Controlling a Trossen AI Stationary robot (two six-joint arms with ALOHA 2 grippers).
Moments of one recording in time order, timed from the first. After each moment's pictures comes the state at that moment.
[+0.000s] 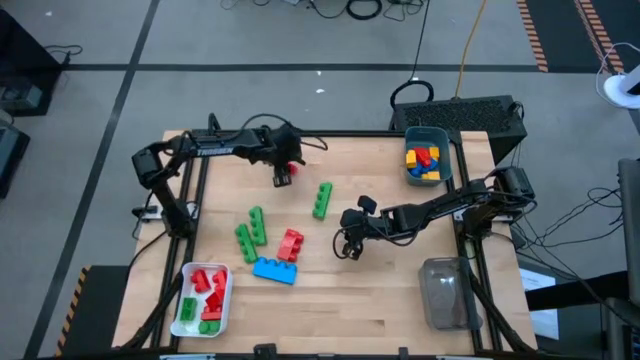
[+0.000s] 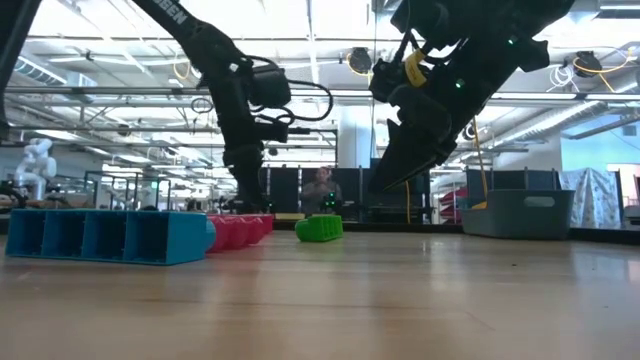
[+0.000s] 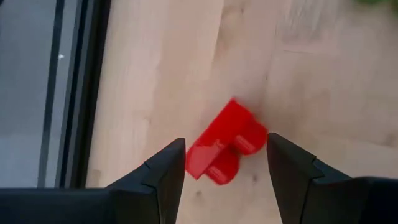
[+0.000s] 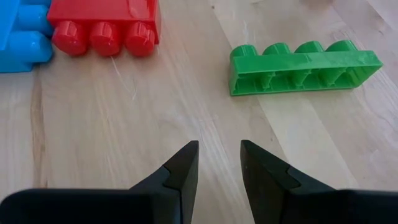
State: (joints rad) left arm 0.52 1.73 1.16 -0.58 -0.12 0.41; right arm 0.16 1.66 0.88 -0.09 0.34 0.40
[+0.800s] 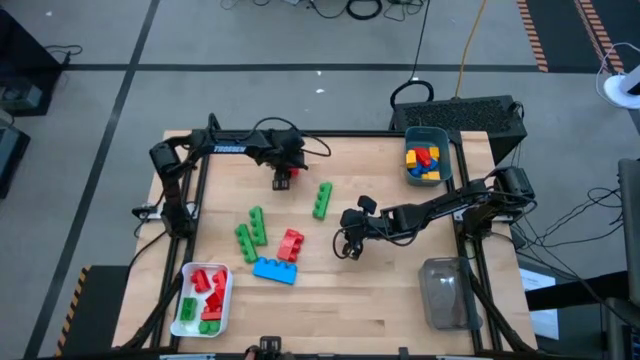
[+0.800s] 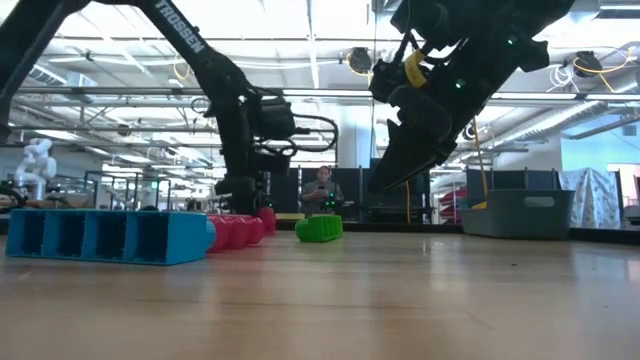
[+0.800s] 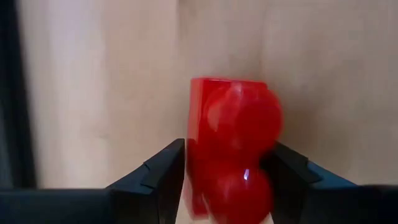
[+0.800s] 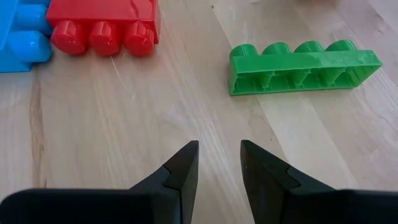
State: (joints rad) left arm 0.57 1.89 1.16 -0.54 -0.07 0.59; right arm 0.16 1.66 0.88 -0.09 0.34 0.40
